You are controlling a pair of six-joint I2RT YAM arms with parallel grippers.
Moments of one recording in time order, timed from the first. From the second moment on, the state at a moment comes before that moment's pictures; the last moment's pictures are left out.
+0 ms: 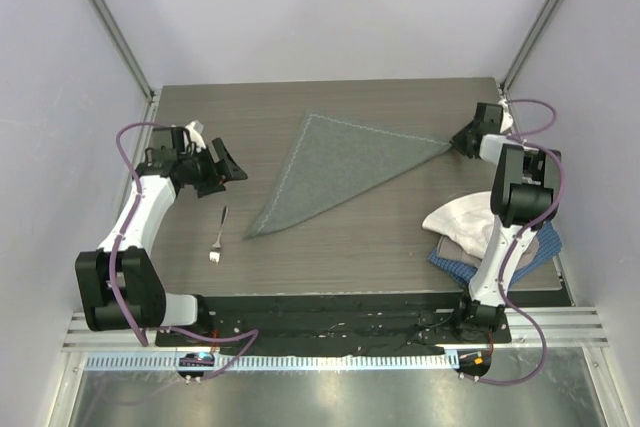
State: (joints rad) left arm 0.06 1.36 1.00 -0.53 0.46 -0.41; right arm -0.15 2.09 1.35 0.00 0.00 0.70
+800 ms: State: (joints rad) left arm 0.06 1.49 0.91 -0.66 0.12 -0.38; right arm -0.18 1.62 1.15 -0.08 -0.13 0.60
